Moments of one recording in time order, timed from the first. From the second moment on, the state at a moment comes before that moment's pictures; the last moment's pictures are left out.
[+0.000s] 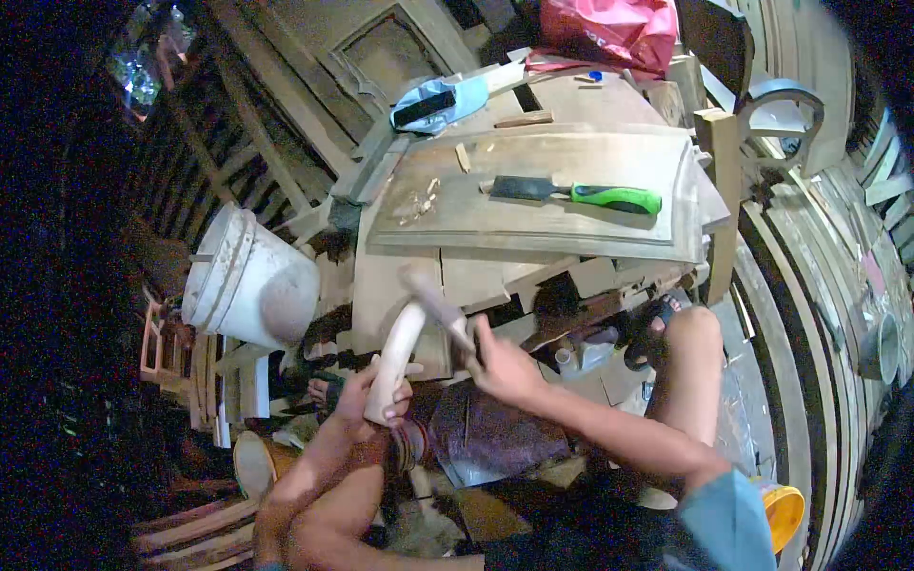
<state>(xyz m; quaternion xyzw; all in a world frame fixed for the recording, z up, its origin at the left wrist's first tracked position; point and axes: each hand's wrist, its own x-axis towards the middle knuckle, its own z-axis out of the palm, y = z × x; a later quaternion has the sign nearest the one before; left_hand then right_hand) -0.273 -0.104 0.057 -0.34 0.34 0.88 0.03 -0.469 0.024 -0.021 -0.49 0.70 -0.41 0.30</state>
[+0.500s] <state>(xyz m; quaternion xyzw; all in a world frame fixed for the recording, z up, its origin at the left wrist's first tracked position) -0.275 -0.103 0.055 -0.46 0.52 0.72 0.02 -0.466 0.049 0.008 -0.60 0.66 -0.36 0.26</state>
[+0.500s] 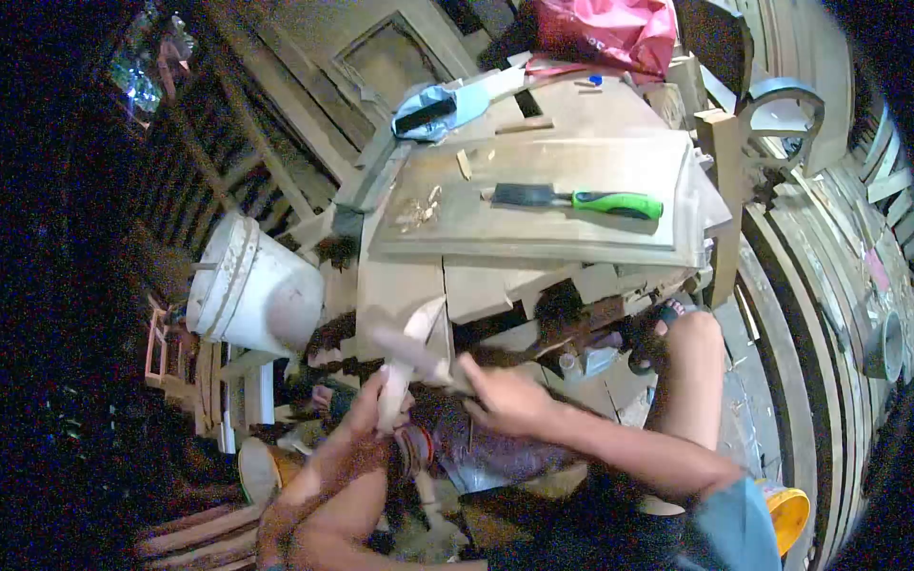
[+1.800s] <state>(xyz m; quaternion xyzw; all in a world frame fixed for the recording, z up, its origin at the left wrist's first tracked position) -0.281 -0.094 0.079 -0.24 0.97 0.00 -0.04 -0.482 0.035 0.014 -0.56 0.72 -0.35 0.21</state>
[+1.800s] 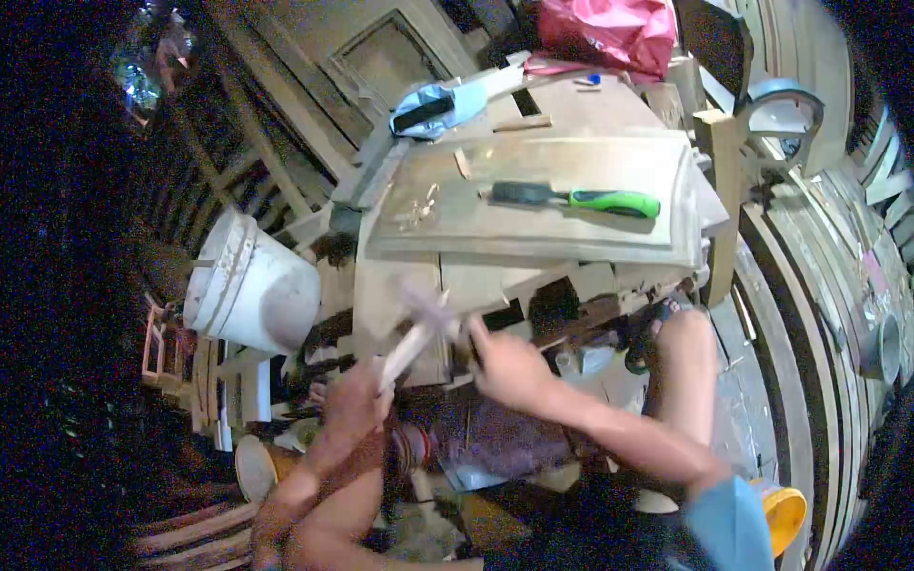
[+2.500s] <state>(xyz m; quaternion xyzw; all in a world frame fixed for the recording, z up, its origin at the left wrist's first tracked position) -0.281 -0.096 0.077 -0.39 0.91 0.14 -0.08 -0.513 0.032 0.002 -0.48 0.73 -0.42 0.25</state>
